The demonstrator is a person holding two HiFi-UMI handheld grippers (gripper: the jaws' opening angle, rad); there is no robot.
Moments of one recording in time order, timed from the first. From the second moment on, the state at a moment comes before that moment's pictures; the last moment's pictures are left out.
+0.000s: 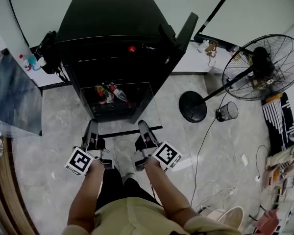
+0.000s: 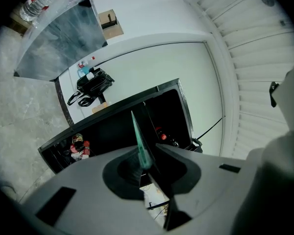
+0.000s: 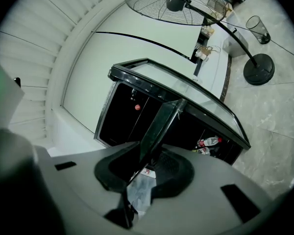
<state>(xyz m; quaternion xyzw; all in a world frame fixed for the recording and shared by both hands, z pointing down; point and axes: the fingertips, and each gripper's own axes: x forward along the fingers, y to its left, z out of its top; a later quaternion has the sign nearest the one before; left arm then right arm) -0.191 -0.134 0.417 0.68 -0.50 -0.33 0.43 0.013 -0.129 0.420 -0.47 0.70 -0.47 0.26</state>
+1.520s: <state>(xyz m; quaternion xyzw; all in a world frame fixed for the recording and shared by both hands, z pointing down) -0.184 -0.019 0.346 0.69 -0.52 -0.34 0.38 0.015 -0.028 0.353 -0.44 0.75 -0.44 0.23</state>
